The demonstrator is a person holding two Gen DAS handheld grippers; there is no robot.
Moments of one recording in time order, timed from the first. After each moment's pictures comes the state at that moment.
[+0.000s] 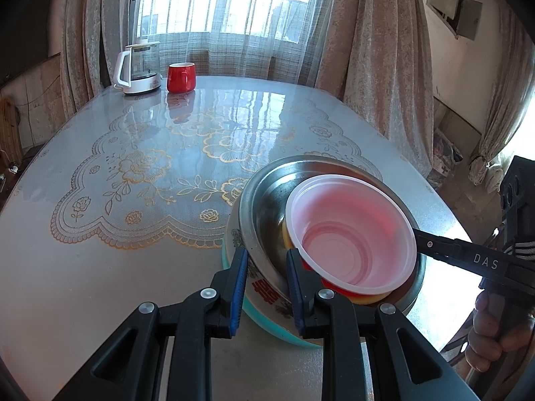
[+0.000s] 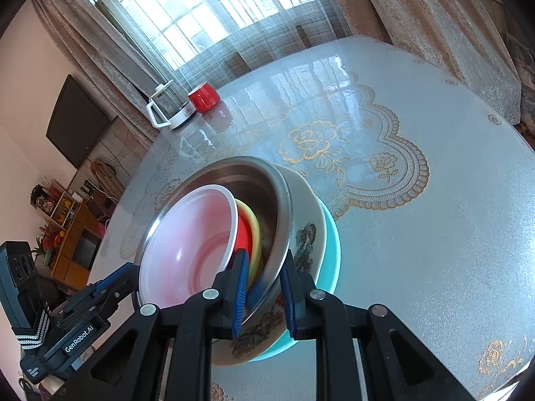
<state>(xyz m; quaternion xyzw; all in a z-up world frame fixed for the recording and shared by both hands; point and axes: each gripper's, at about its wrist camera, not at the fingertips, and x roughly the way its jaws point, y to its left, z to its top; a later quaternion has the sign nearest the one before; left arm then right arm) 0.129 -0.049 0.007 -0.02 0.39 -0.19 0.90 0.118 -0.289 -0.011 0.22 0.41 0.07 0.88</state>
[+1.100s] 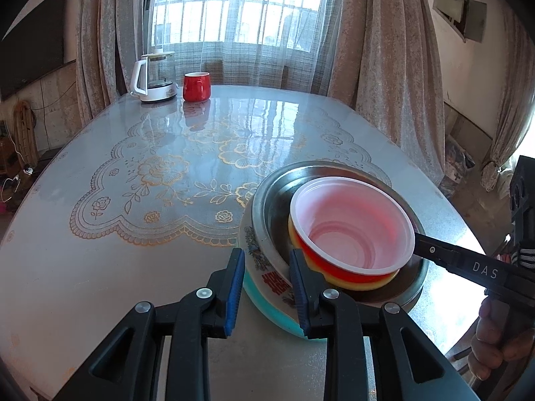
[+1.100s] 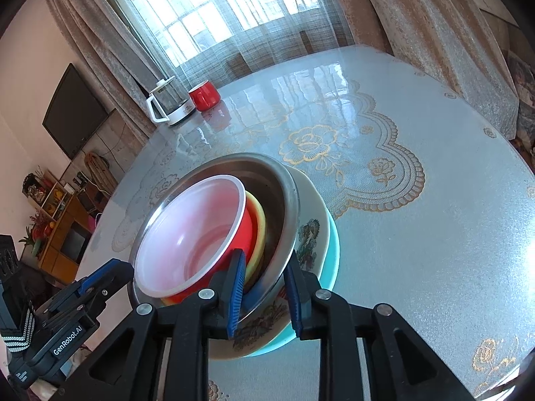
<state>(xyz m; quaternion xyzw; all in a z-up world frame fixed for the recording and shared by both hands) 0.113 -0.045 0.012 -0.01 0.37 -0.15 0.91 0.109 -0.274 -0.007 0.19 0.41 0.06 0.89</state>
